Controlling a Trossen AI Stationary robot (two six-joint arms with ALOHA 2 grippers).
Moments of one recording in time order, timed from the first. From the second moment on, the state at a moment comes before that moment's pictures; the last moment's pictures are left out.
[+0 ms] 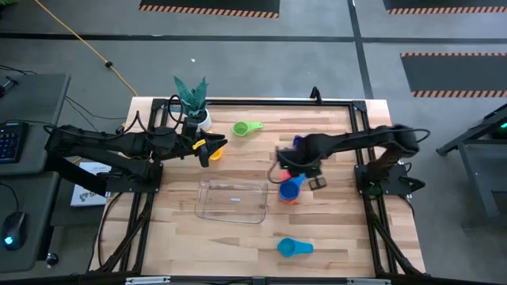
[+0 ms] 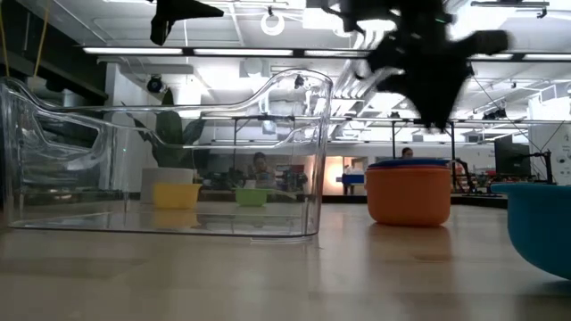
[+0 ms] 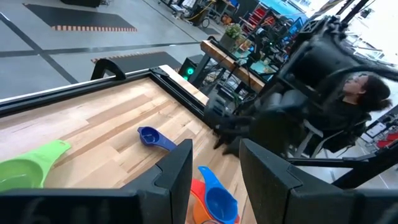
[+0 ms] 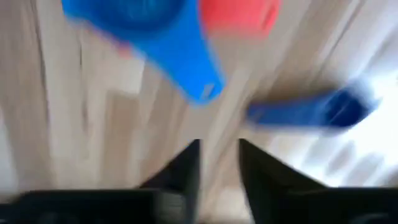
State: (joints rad) left arm -0.08 0.92 0.78 -0.04 -0.41 -0.62; right arm 0.04 1.66 1.32 -1.34 0.09 -0.21
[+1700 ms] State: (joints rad) left arm 0.00 1.46 1.07 -0.26 0.01 -0.56; right arm -0.05 1.48 0.98 -0.80 -0.05 0.34
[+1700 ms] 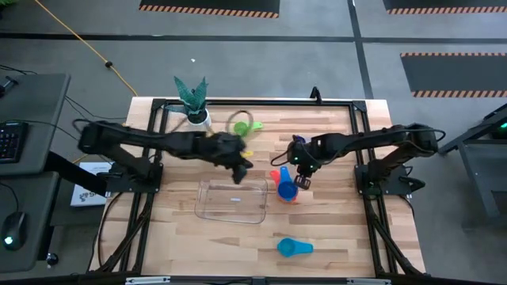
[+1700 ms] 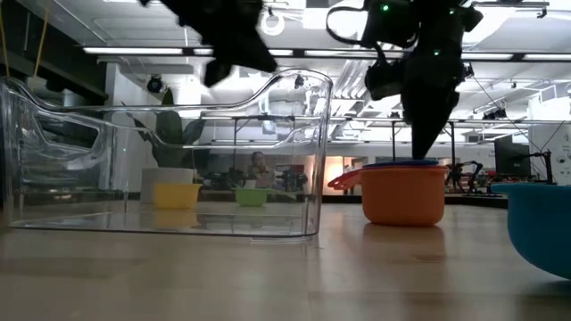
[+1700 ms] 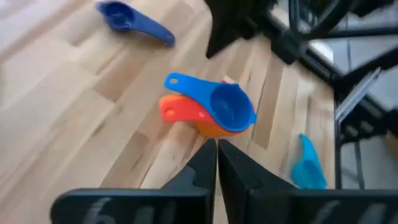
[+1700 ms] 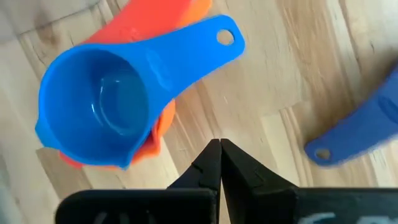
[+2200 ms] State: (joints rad) left arm 0.01 1.88 1.40 -0.30 0.14 -0.46; right arm 0.00 1.37 0.97 -0.81 -0.05 0.36
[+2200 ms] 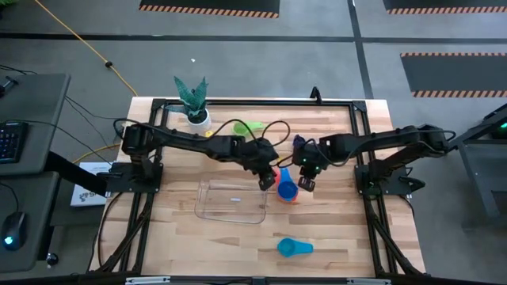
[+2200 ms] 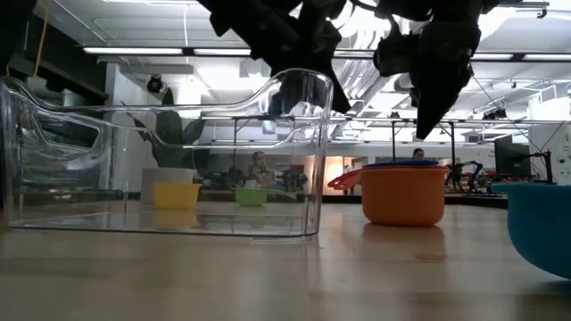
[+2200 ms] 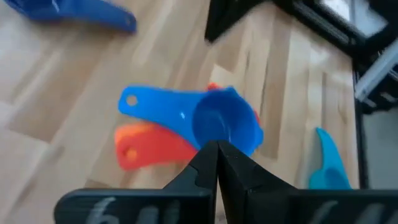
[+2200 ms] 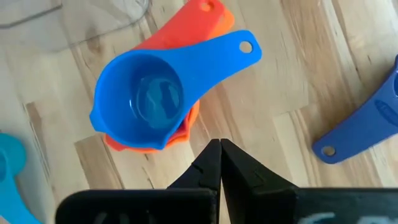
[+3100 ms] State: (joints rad) left arm -0.02 1.83 1.38 -0.65 0.10 -0.34; right arm 0.02 1.37 0.97 -0.77 0.04 0.51
